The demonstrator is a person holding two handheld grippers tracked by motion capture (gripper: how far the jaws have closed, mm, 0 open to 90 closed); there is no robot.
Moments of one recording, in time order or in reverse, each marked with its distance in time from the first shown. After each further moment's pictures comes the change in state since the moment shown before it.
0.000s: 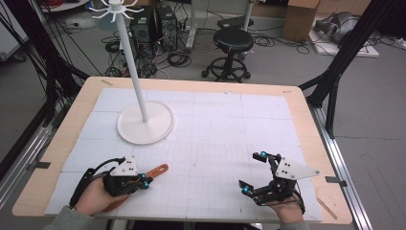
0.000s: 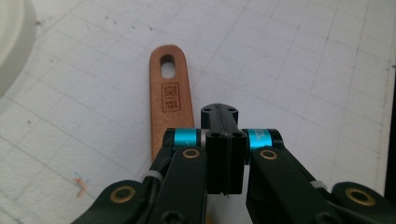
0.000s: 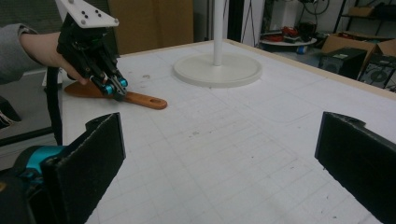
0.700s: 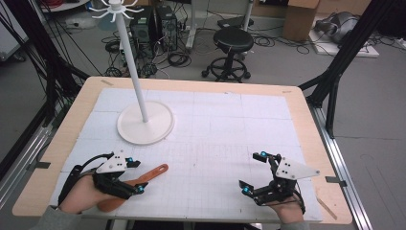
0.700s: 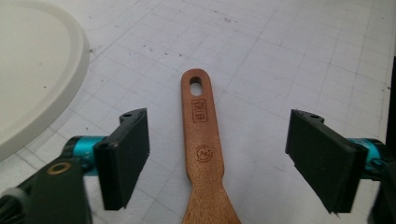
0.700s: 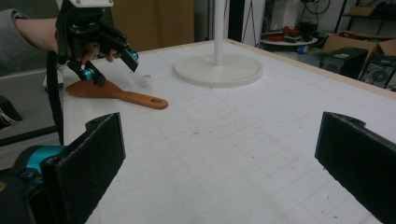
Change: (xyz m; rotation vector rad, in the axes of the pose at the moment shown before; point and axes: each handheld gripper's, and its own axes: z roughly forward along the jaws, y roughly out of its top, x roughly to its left) left arm 0.007 0.002 -0.024 -0.068 0.044 -0.004; right arm 0.000 0.000 0.000 0.000 0.003 -0.004
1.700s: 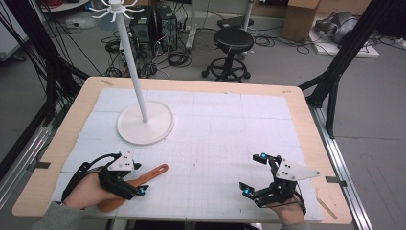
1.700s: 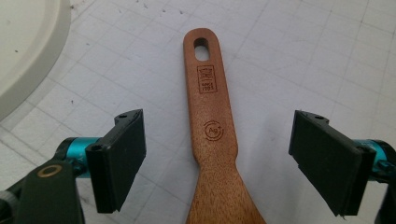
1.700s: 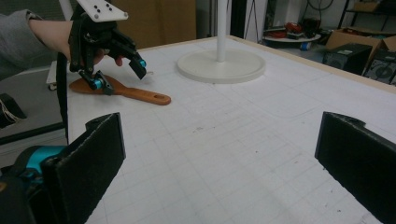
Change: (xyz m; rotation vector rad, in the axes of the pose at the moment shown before) left arm 0.006 -0.004 0.019 0.134 -0.001 0.011; right arm 0.001 -0.002 -0.002 0.009 0.005 0.001
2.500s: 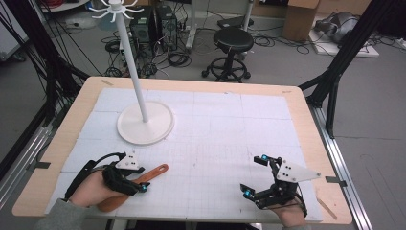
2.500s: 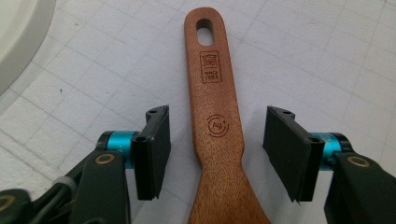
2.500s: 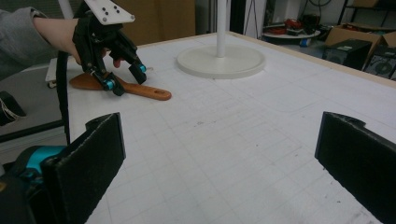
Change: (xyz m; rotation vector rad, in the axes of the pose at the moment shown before) left arm 0.001 0.005 0.008 0.080 -0.002 -0.020; right arm 0.002 -0.003 -0.003 0.019 -0.001 0.010
